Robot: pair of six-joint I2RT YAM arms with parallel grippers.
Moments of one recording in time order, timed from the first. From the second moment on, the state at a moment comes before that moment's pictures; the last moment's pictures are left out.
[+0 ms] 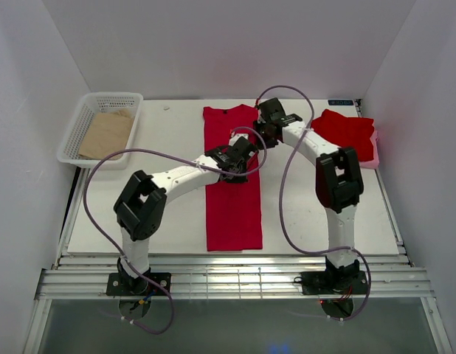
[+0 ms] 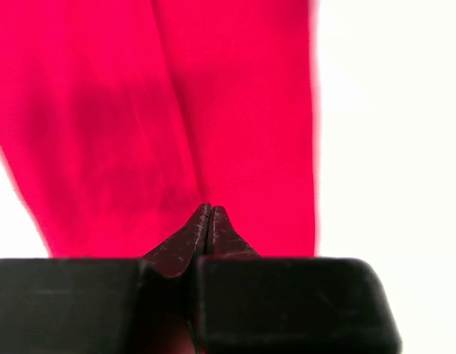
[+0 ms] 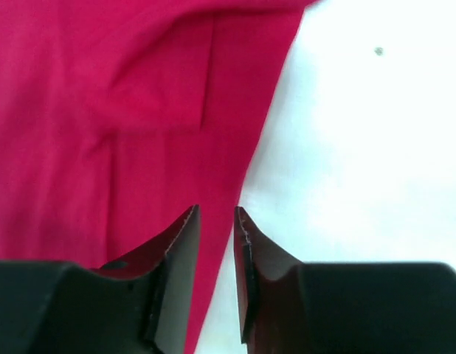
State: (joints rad) left arm -0.83 1.94 1.49 -0.58 -0.27 -0.63; right arm 0.44 2.17 1.80 -0.57 -0.07 0.21
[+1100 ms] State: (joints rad) left arm -0.88 1.33 0.79 -0.61 -0.10 -0.87; right arm 0.93 1.30 0.72 -0.62 -0.07 0.59
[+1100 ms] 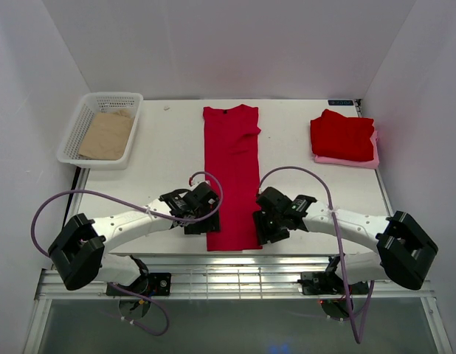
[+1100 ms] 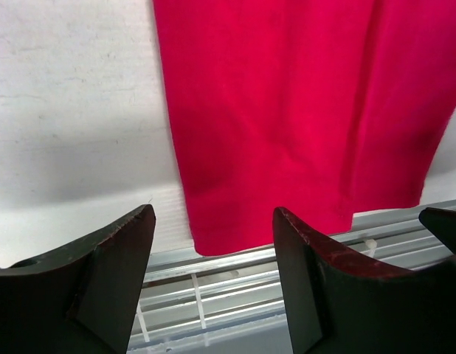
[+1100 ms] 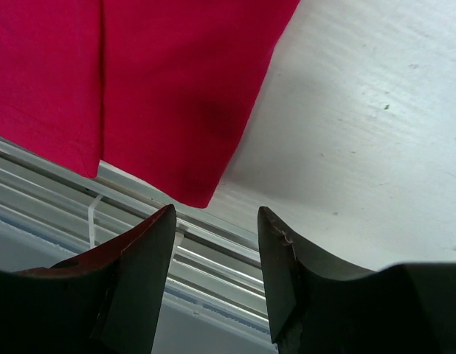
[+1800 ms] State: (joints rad) left arm -0.91 1.39 0.75 -0.62 -0.02 -0.91; right arm 0.96 1.38 0.69 -0.50 -0.09 0.63
